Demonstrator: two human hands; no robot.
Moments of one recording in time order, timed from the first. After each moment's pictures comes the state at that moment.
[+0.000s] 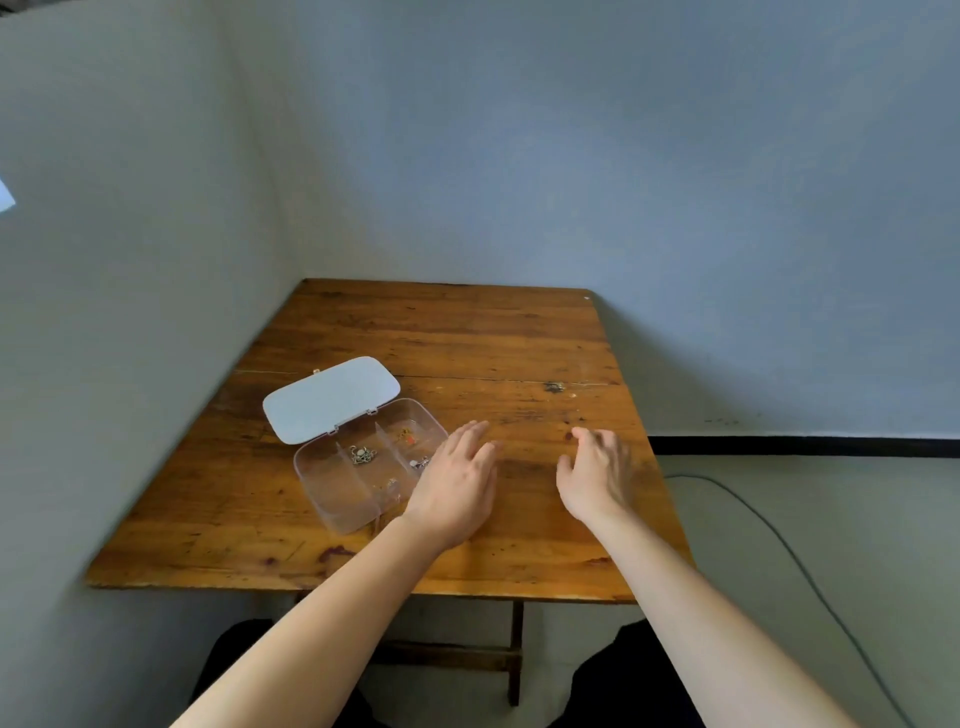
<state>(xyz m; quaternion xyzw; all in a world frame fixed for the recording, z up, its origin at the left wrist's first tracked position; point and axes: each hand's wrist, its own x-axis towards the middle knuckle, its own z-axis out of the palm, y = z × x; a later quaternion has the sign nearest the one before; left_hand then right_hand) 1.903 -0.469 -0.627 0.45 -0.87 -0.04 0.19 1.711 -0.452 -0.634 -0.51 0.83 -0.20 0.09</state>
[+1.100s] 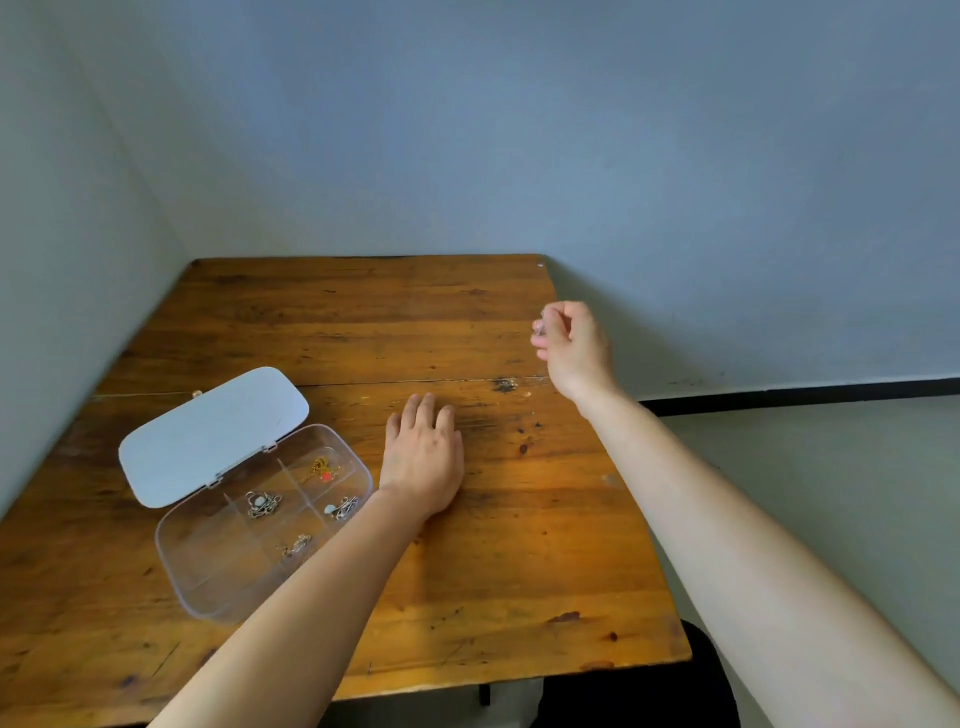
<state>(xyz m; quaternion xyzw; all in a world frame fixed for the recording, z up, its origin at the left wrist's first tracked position) 1.833 -0.571 -0.656 0.55 -0.83 -0.07 0.07 1.635 -0.582 -0.578 -0.47 0.70 -0.50 0.21</state>
